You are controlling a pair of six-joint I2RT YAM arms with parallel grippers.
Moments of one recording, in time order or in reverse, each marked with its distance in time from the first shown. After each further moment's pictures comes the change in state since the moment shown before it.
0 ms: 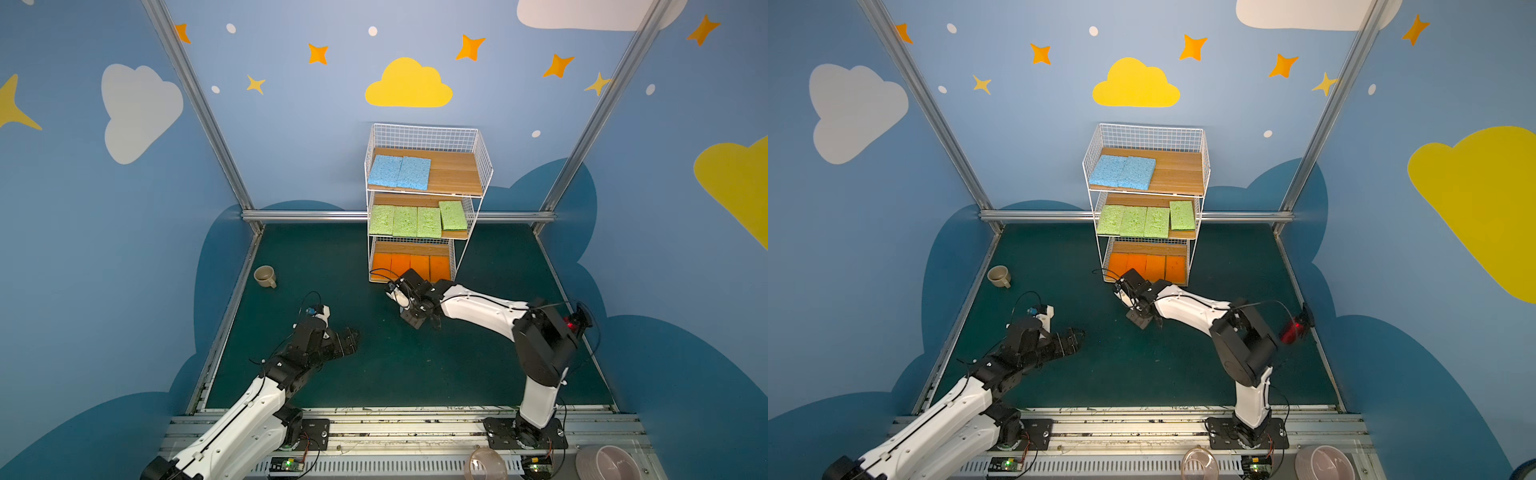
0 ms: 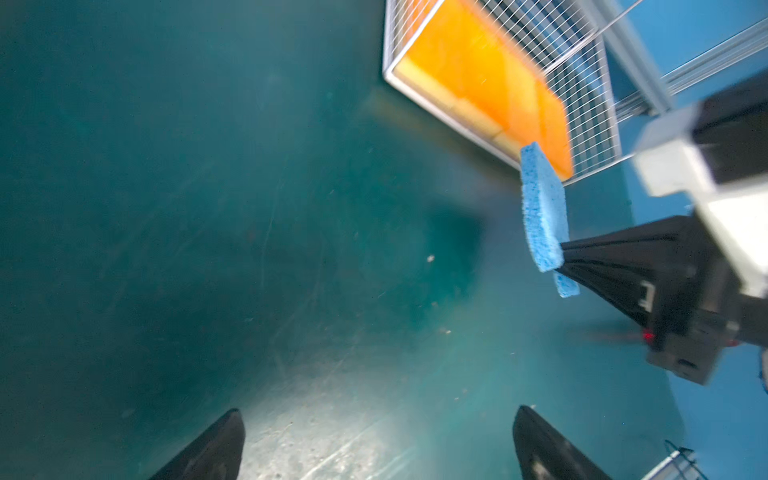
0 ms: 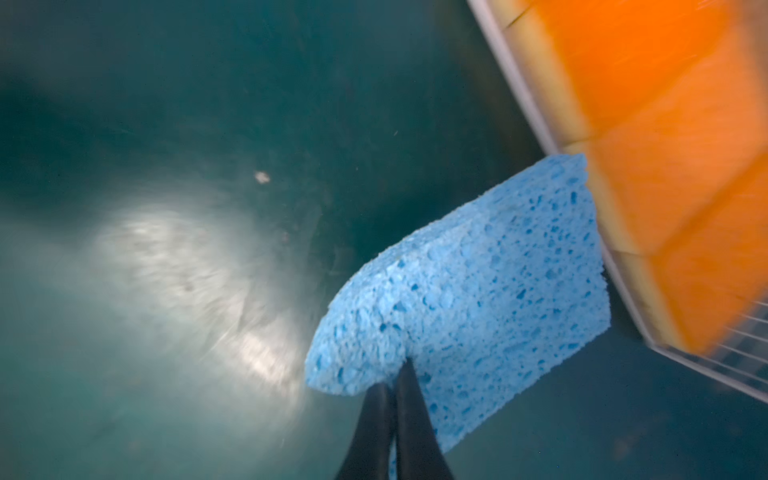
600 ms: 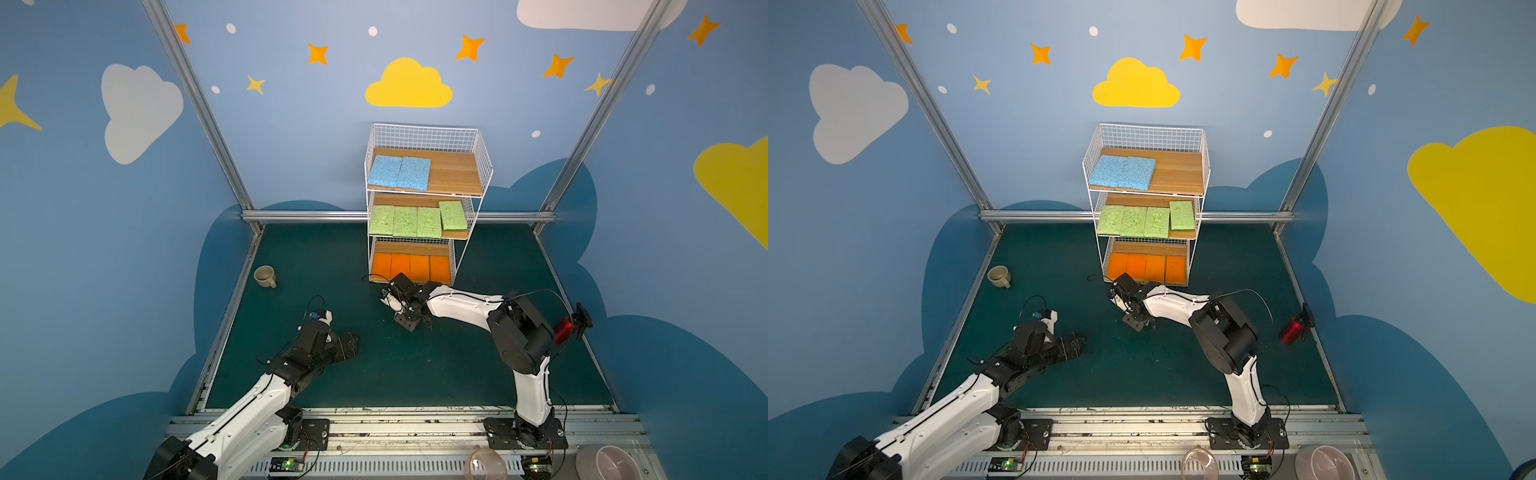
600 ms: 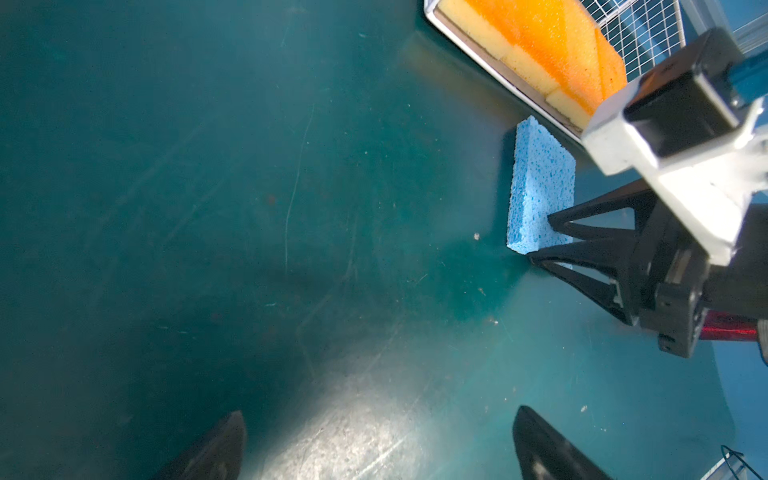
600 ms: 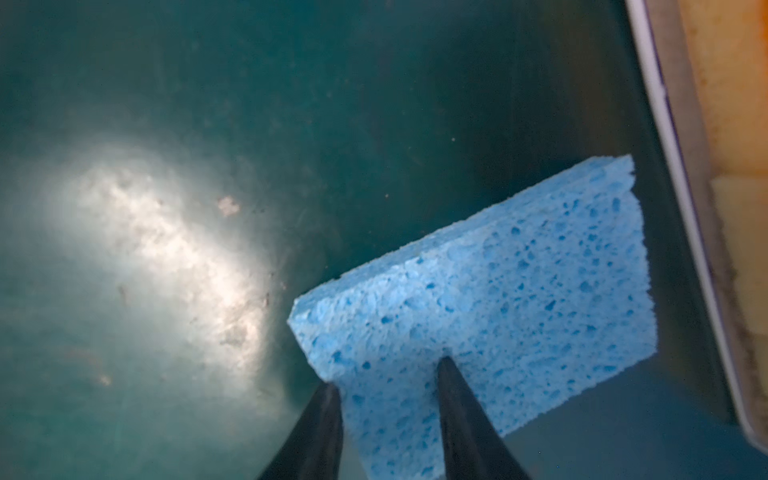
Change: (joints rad) left arm 0.000 0.133 -0.125 0.150 -0.004 0.016; right arm -0.009 0.327 0.086 0.037 -0.004 -0.055
